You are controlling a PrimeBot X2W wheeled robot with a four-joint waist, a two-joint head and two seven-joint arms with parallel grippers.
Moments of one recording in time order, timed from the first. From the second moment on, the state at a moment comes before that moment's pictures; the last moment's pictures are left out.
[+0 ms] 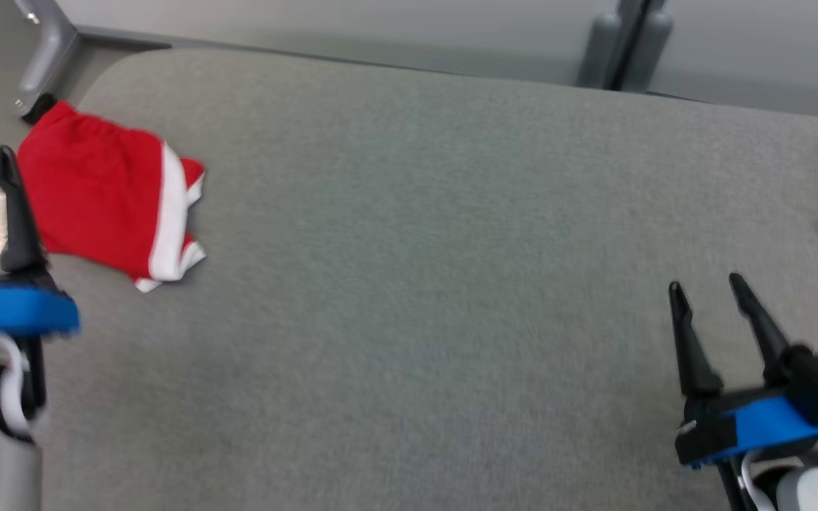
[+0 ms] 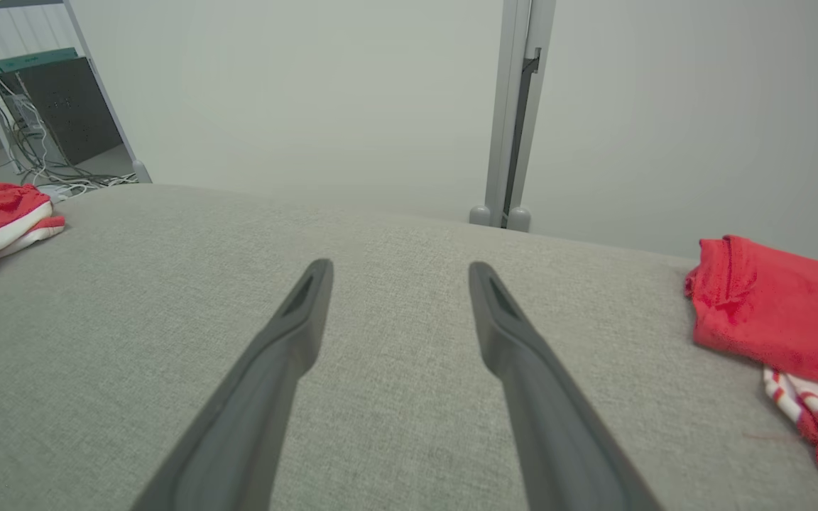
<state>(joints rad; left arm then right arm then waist) -0.35 0.33 0.05 0.22 -0.30 -0.01 -0.19 -0.07 -0.07 -0.05 -0.02 0.07 0.13 -0.11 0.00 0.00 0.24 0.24</state>
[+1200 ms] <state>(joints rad) -0.89 0.40 -0.07 1.11 -0.45 -0.12 -0.05 -0.14 -0.14 -0.11 -0.23 0.04 0.13 -0.03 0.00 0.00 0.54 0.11</state>
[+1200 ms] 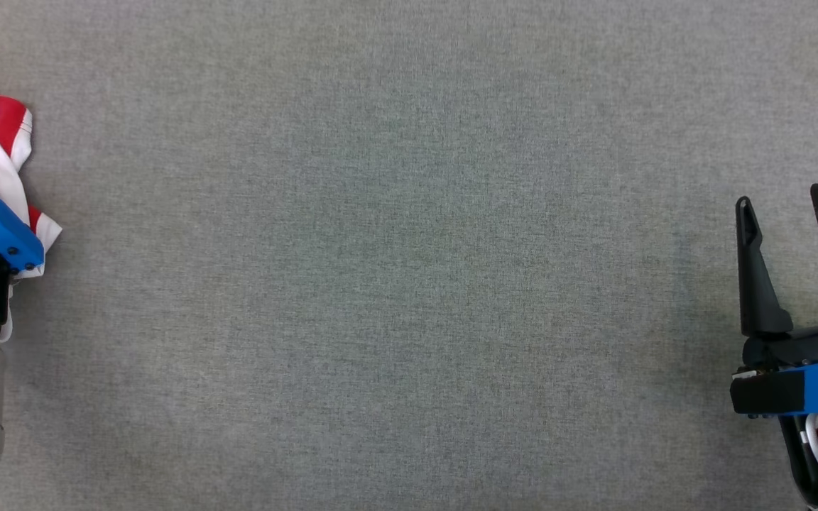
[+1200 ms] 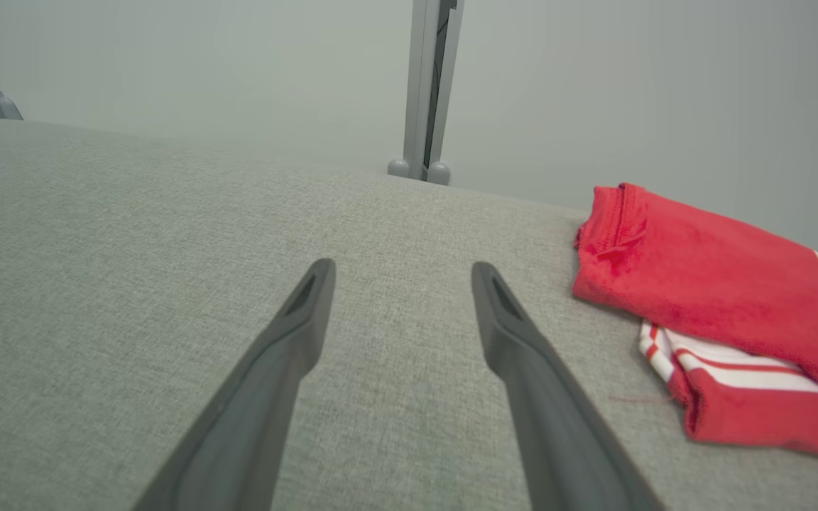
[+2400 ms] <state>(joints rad) -0.98 0.23 -0.46 0.19 -0.40 -0.12 -0.05 -0.12 -0.05 -0.02 0.09 0.15 0.13 -0.21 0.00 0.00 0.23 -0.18</state>
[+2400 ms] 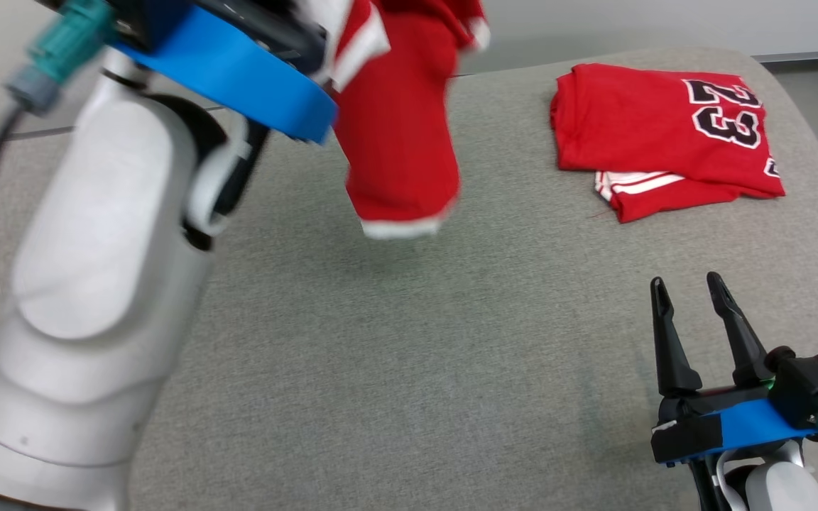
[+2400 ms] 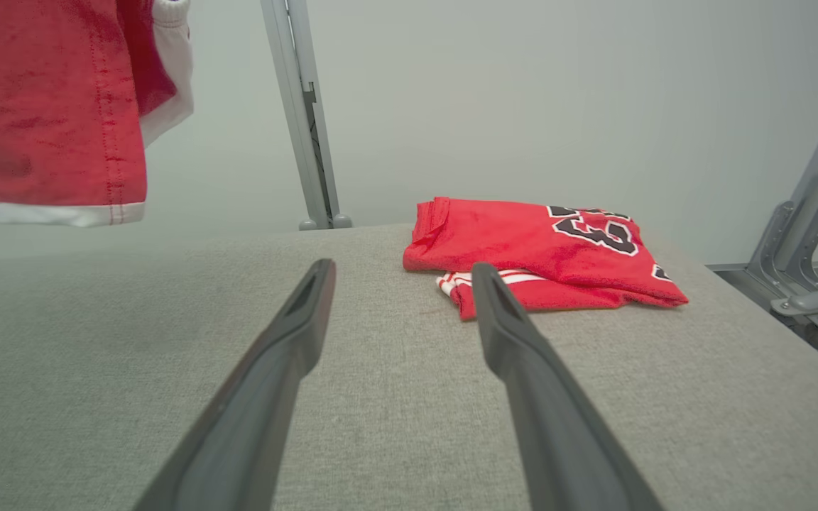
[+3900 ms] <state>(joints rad) -0.28 0.37 -0.29 0.22 -0.43 0.11 -0.26 -0.07 -0.05 -0.05 0.18 0.17 0.13 -0.25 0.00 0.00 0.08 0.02</state>
